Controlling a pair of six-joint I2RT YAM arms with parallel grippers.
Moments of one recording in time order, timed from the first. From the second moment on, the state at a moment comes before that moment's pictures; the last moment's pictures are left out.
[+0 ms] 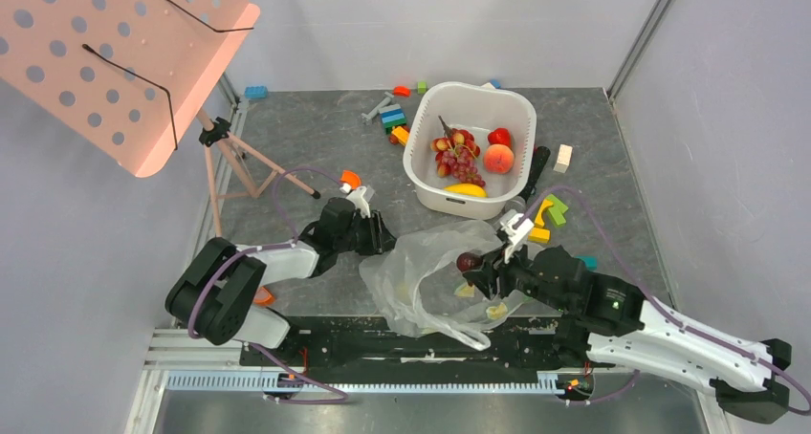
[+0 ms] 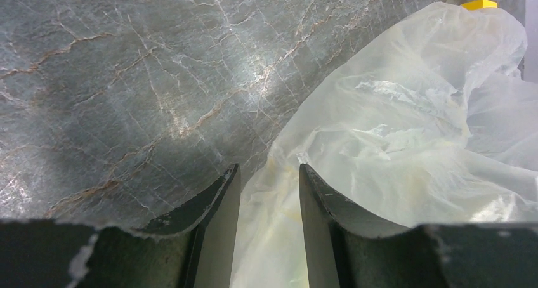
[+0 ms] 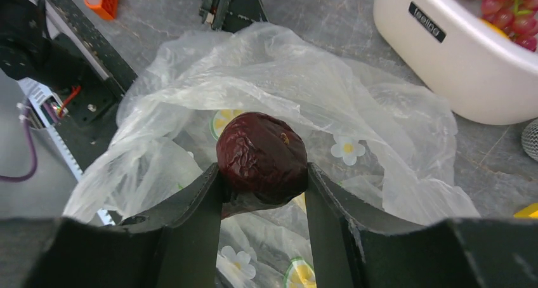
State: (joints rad) left arm -0.52 1.44 0.44 0.36 0.32 -0.58; right arm 1.12 0.54 0.57 -0.42 0.21 0.30
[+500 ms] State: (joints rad) left arm -0.52 1.34 0.40 0.35 0.29 -0.58; right arm 1.12 0.54 0.85 -0.62 0.26 0.28
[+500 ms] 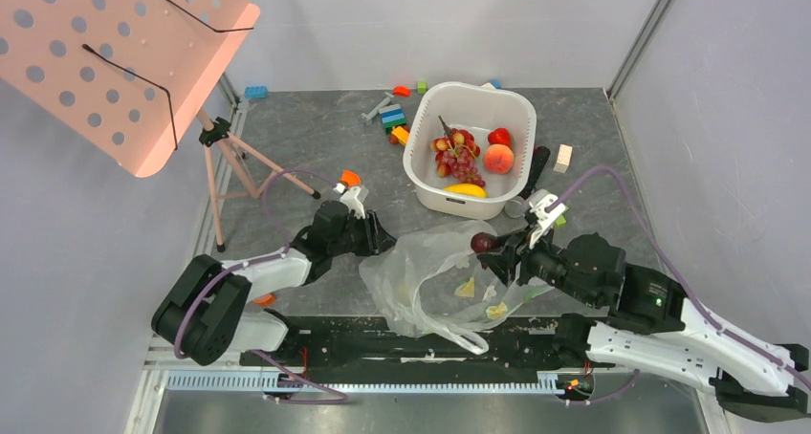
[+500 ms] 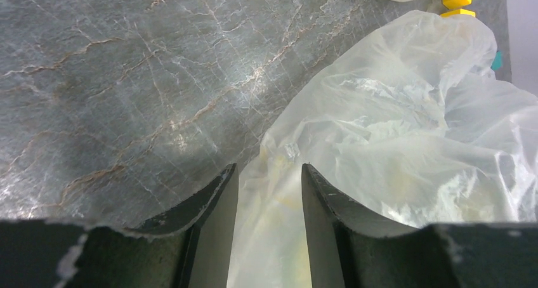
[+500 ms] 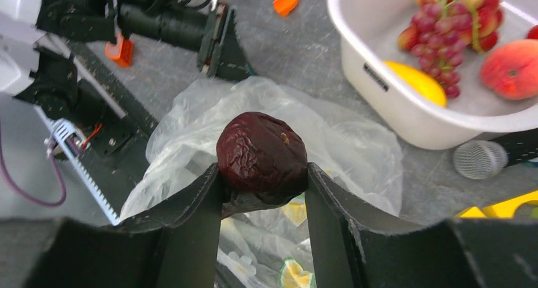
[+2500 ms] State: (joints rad) left arm -0.53 0.52 0.61 -0.45 0.12 -0.32; right arm 0.30 2.09 1.71 -0.35 0.15 -0.02
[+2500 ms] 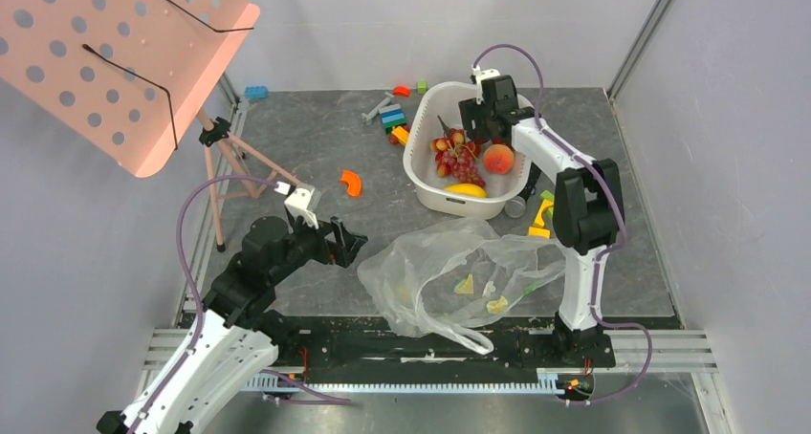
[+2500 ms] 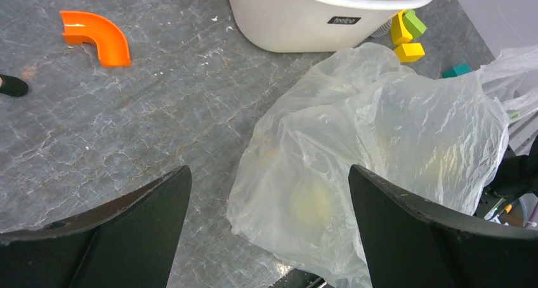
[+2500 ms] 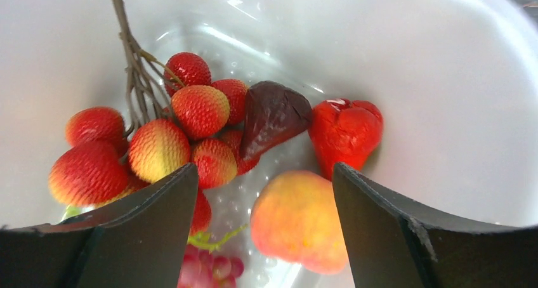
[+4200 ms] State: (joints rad) left arm -1.34 1.15 0.83 -0.23 -0.32 -0.13; right arm 0.30 0.65 0.88 -0.49 0.03 0.02
